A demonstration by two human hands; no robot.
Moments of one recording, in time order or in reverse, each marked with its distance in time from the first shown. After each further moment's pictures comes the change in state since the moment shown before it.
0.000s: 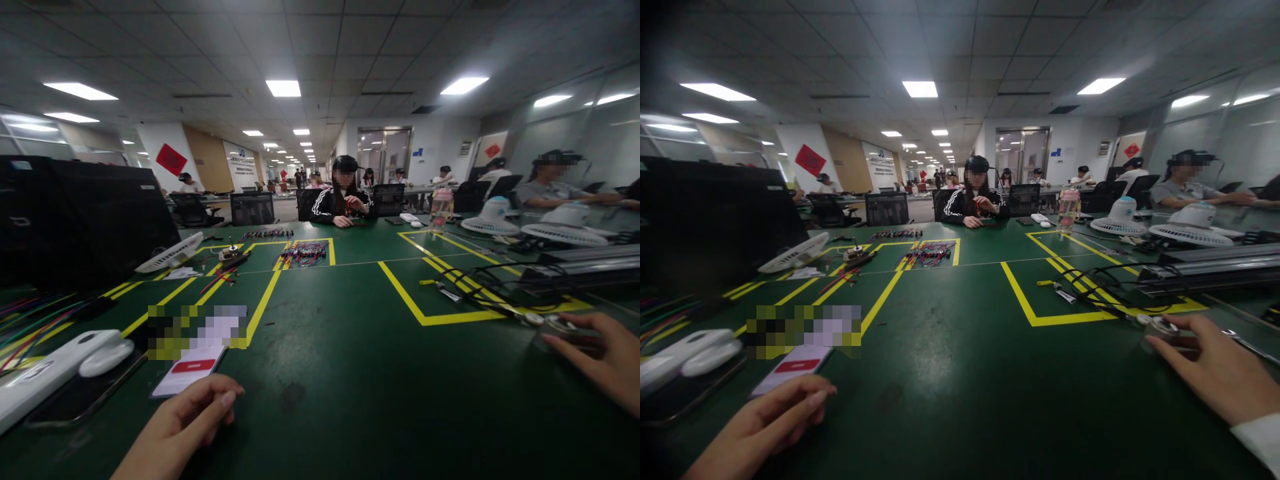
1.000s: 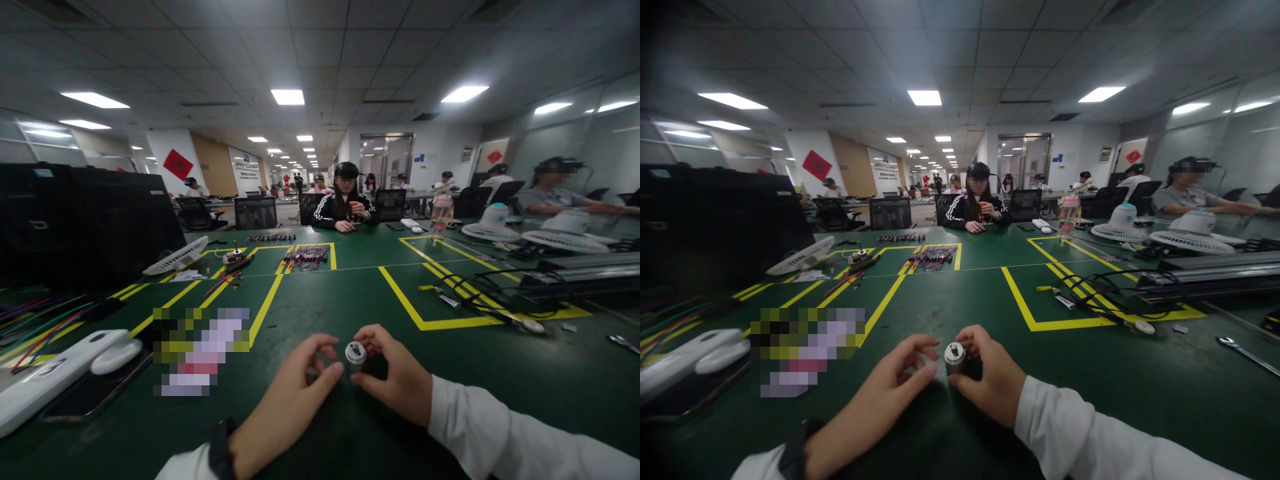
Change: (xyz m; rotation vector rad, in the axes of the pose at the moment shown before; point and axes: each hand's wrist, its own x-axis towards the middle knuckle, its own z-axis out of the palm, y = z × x) left_hand 0.030 0.070 0.106 -0.024 -0.113 0.378; right_hand -0.088 -0.290 0.065 0.912 -0.643 -0.529
